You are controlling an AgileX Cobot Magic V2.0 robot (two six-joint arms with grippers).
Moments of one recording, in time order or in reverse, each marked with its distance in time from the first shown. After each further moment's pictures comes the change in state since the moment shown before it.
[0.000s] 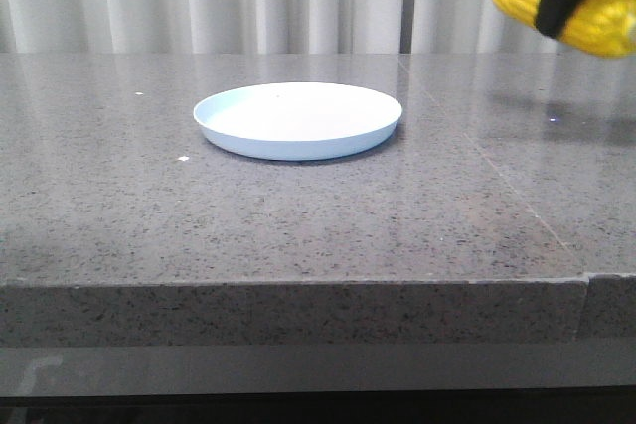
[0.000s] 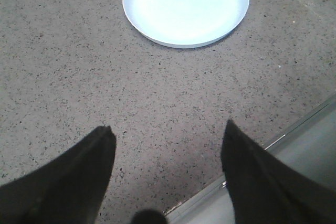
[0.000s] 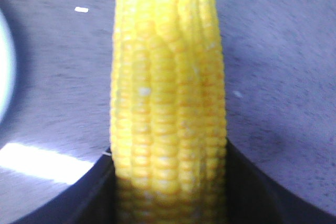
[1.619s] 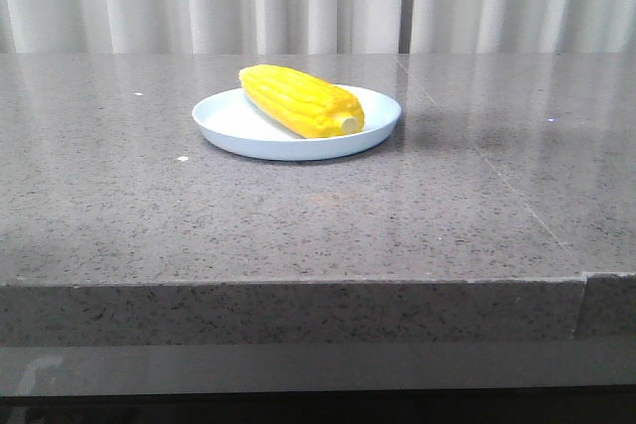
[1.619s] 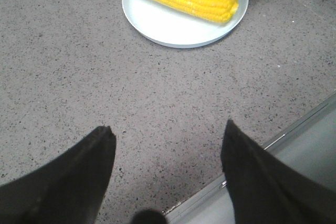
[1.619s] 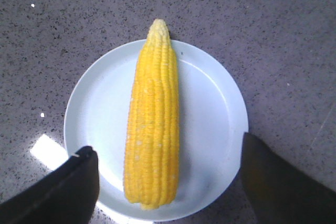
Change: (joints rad) left arm 0.000 0.000 0.000 0.000 0.000 -0.001; right arm 0.348 0.094 -0.289 0.043 0.034 -0.003
